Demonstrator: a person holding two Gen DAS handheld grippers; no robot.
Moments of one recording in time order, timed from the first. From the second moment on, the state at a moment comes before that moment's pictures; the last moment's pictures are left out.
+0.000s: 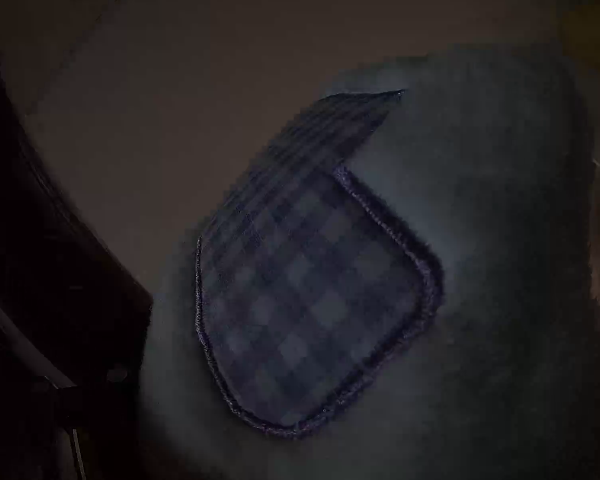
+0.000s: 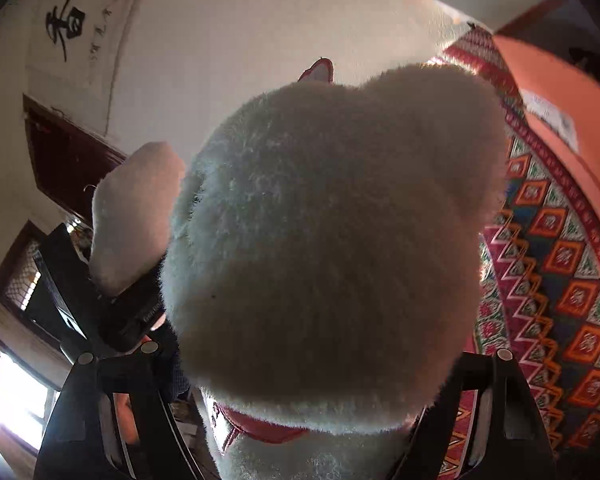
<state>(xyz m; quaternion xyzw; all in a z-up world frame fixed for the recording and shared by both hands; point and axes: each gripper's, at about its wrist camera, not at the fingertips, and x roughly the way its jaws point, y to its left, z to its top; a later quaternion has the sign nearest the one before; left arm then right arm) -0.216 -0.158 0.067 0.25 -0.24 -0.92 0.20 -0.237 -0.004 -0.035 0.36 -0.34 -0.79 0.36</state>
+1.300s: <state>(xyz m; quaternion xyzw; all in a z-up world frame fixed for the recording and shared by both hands) -0.164 0.131 0.081 0.27 -0.16 -0.94 -0.13 -0.172 0.336 0.074 0.25 -0.24 -0.94 -0.03</state>
